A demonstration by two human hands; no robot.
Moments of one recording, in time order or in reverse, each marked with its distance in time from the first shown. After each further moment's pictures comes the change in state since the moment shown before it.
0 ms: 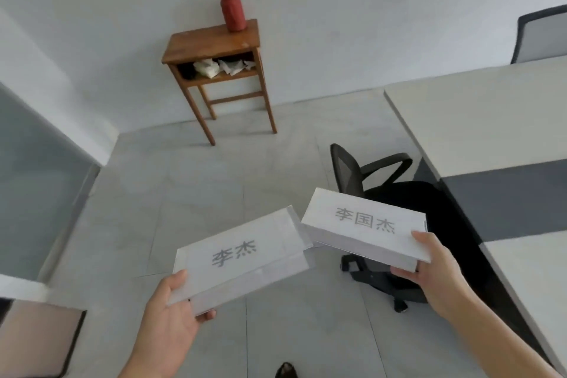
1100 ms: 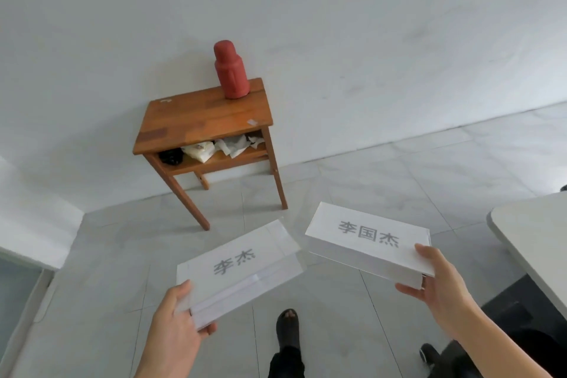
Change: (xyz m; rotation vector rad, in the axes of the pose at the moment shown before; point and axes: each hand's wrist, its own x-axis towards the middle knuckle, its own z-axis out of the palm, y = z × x) left_hand 0.565 0.304 0.081 0.027 0.061 -0.038; right_hand 0.443 -0.222 0.355 0.034 0.045 -0.025
